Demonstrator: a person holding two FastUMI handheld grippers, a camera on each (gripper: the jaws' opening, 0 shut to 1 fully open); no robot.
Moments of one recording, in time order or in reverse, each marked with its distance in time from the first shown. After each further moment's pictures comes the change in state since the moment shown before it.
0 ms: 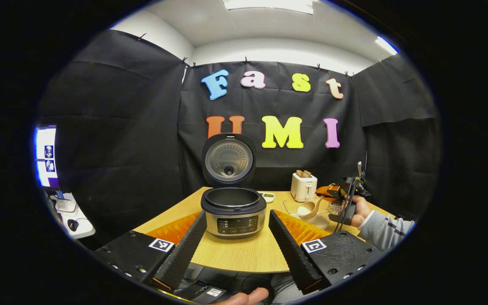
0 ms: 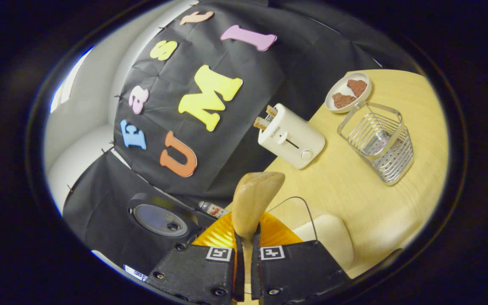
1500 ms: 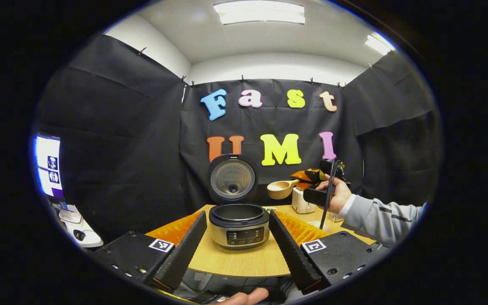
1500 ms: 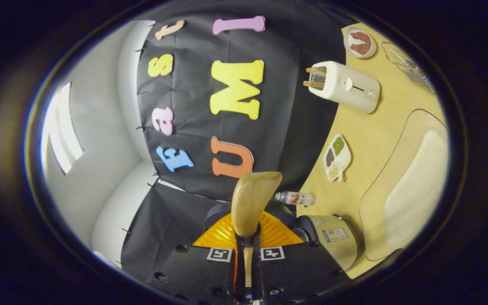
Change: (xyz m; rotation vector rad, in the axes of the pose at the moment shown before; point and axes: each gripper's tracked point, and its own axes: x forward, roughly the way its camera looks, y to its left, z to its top) left arm -0.031 0.026 0.021 0.060 -0.126 0.015; right arm 0.042 0.209 -0.040 0.311 0.067 0.283
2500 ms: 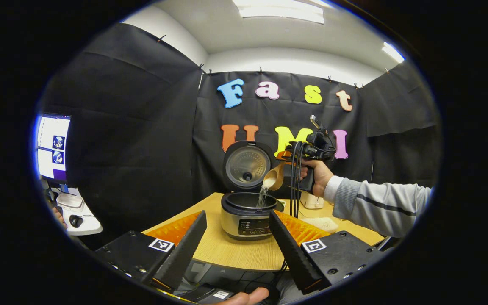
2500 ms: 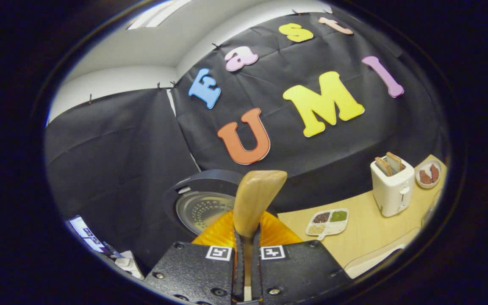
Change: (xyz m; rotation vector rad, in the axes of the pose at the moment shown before) left arm -0.004 0.041 -0.027 -0.110 0.050 0.051; right arm 0.080 0.036 -0.075 -0.948 0.029 -0.139
